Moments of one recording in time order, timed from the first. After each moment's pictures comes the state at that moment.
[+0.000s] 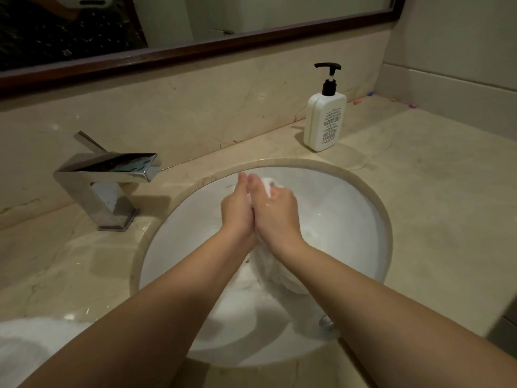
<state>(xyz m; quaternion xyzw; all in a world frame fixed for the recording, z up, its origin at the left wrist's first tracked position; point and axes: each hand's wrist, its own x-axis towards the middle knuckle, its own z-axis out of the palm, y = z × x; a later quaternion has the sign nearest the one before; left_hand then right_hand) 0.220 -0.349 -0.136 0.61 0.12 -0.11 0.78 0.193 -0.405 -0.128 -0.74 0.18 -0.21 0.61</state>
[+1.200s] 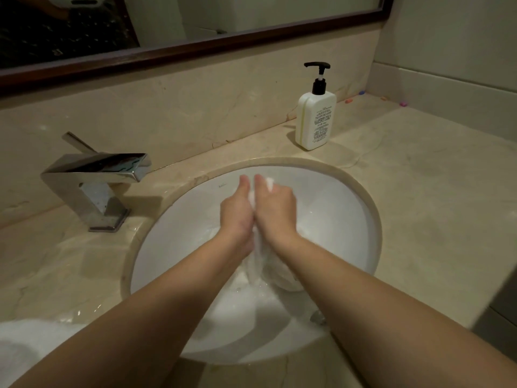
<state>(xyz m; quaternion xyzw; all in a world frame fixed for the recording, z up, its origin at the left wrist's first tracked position) 0.214 -0.352 -0.141 0.62 0.12 -0.14 0.76 0.193 -0.408 -0.132 -0.73 0.24 -0.19 0.62</state>
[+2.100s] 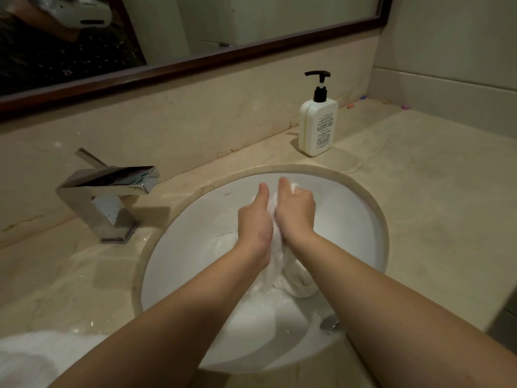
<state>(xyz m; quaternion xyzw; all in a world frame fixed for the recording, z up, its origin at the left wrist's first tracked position) 0.207 -0.358 -0.142 0.63 0.13 -0.16 0.75 0.195 -0.419 -0.133 -0.70 0.28 -0.20 0.62</state>
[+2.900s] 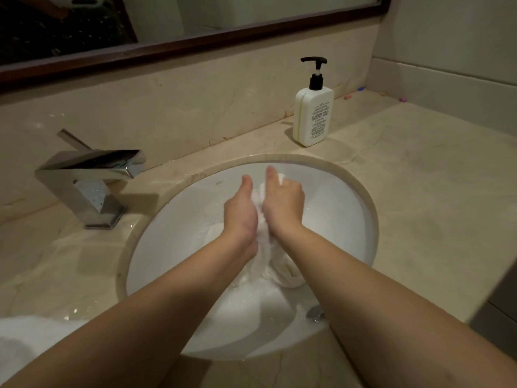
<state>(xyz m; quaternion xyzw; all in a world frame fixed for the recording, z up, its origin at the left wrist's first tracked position) 0.208 -0.357 -0.143 0.61 0.14 -0.16 0.76 0.191 -0.417 -0.135 -0.71 0.26 -0.20 0.62</state>
